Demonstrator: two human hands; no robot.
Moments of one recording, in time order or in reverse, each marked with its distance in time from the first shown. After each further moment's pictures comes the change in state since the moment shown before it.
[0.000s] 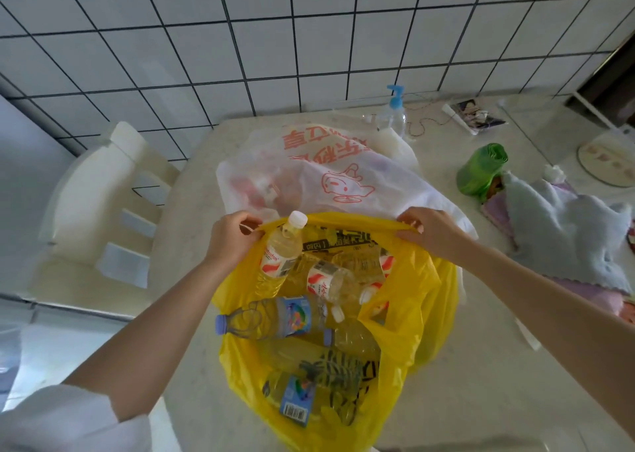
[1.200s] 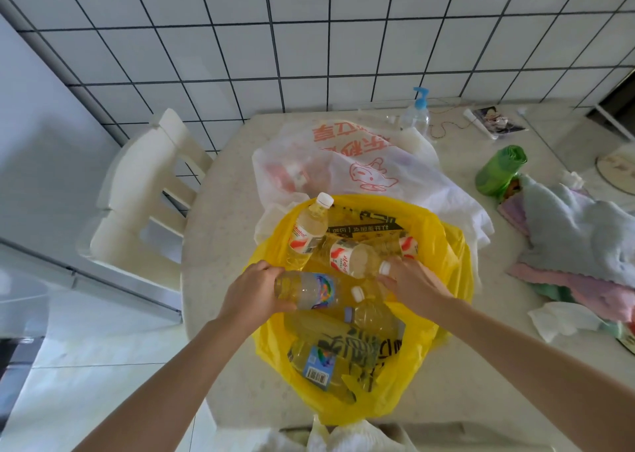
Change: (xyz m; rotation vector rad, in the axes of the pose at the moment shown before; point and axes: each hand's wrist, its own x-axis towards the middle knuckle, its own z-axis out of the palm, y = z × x) left_hand -0.134 -0.018 -0.014 0.449 -0.268 0.059; right_hand -0.086 -0.080 0.082 -0.174 -0.039 -0.012
